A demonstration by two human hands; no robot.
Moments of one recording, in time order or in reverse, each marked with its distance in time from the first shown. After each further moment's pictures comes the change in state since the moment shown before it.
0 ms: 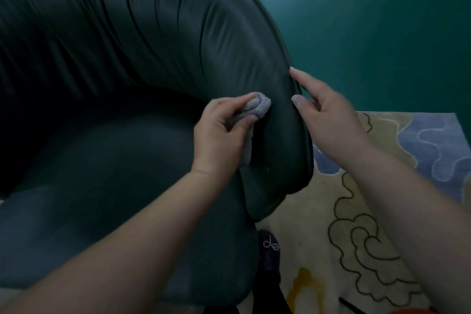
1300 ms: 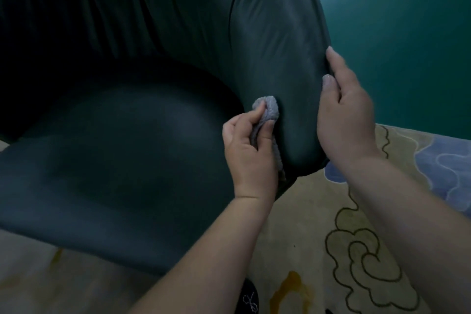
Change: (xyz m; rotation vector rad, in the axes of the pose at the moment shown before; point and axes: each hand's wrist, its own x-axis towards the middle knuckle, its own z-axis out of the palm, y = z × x) left_hand -0.073 -0.034 0.059 -0.273 0.462 -0.125; right_hand -0.018 0.021 0.029 -0.113 0.240 -0.137
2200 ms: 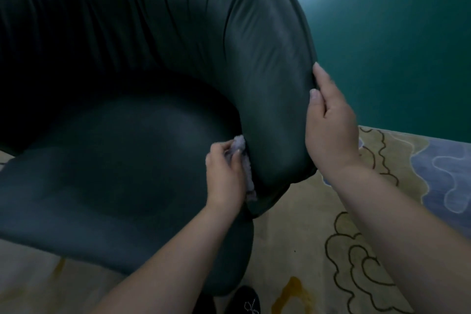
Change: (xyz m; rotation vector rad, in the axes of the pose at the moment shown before) left_hand 0.010 -0.024 -0.035 0.333 -0.171 -0.330; right_hand -0.001 0.000 -0.001 -0.014 -0.019 -0.003
